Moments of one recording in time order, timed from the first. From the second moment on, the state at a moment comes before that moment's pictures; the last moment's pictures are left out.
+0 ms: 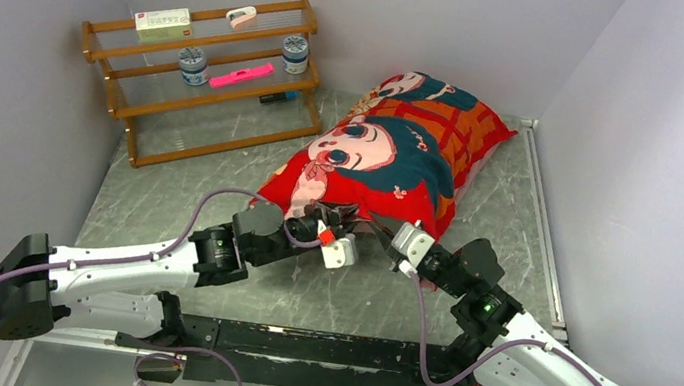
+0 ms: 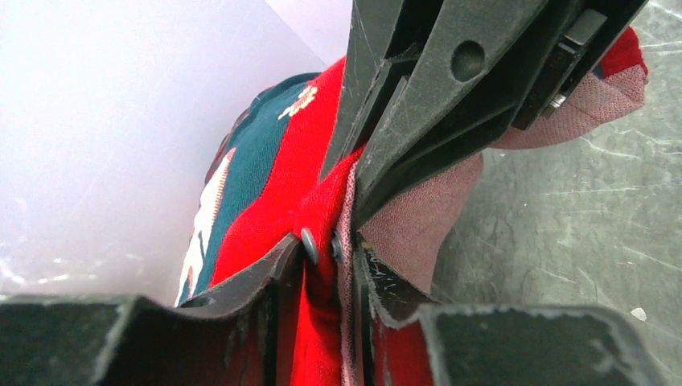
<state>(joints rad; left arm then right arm) -1.14 1.08 0.75 0.34 -0.05 0.67 0.86 0.64 0.50 0.31 -0.25 -0.53</state>
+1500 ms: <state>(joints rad) -1.15 1.06 0.77 0.28 -0.11 0.75 0.86 0.66 0.51 0.29 -0.32 -0.56</state>
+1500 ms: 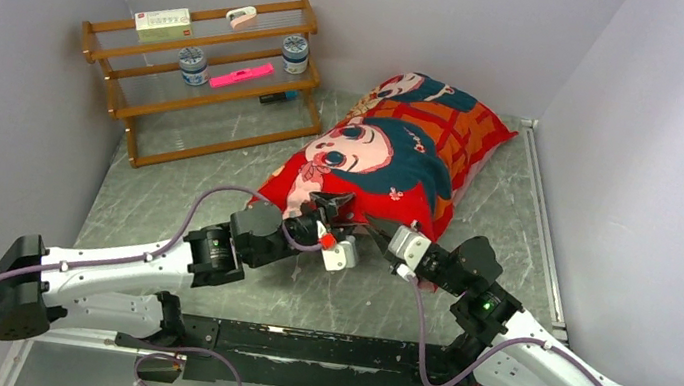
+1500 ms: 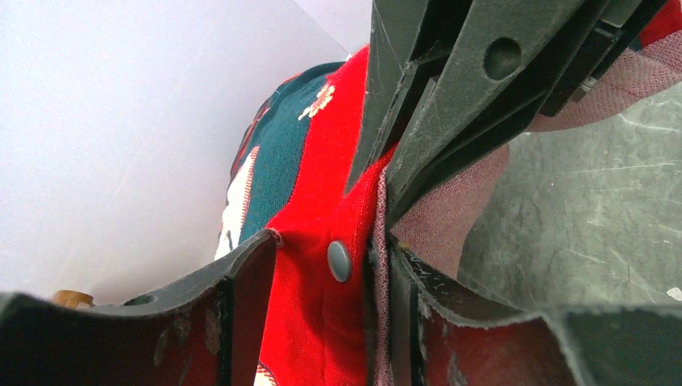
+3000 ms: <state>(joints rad) -1.09 1.03 0.84 0.02 0.01 0.75 0.88 0.76 0.71 -0.03 -0.44 -0.74</state>
